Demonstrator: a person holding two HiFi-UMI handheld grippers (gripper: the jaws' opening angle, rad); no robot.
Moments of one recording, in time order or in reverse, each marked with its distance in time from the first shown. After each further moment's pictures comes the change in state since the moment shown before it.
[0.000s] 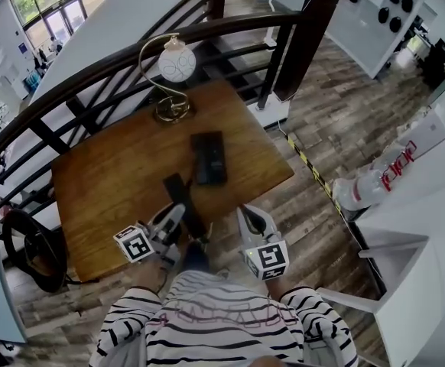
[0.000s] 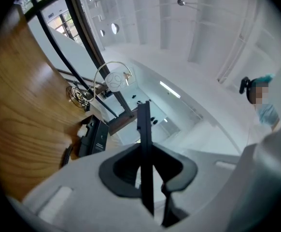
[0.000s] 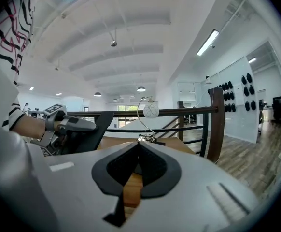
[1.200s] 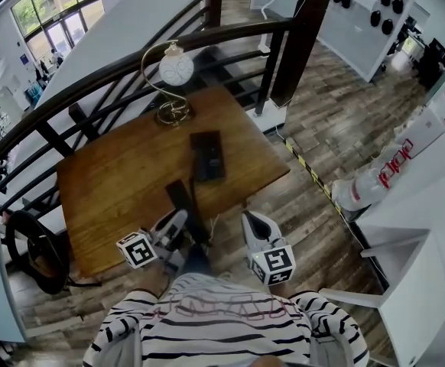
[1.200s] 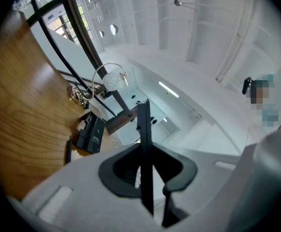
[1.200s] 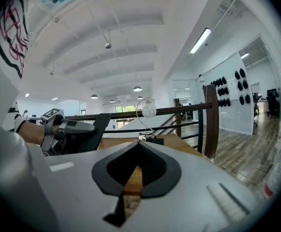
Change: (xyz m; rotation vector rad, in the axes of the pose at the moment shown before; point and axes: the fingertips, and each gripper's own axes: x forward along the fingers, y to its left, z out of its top) left arm -0.028 -0.050 -0.027 0.004 -0.001 0.004; right arm -0.065 0.018 0.004 0.077 0.010 -0.028
